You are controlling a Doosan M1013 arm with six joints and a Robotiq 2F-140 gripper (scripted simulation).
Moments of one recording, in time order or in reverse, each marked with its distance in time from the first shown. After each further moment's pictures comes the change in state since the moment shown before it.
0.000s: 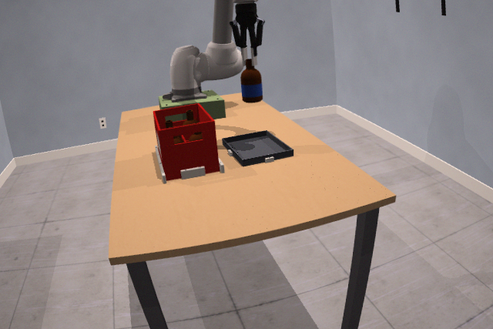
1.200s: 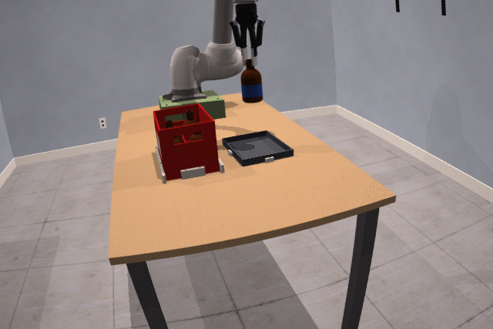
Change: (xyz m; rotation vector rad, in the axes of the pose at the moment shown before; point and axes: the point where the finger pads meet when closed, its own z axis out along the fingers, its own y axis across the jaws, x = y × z) arm 0.000 0.000 0.001 0.000 0.000 0.000
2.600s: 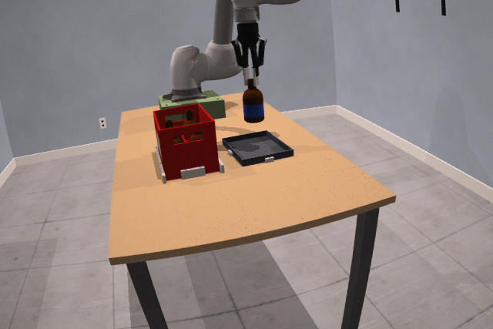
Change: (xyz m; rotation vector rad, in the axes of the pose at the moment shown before) arm -0.001 0.002 0.073 -0.002 -0.001 0.001
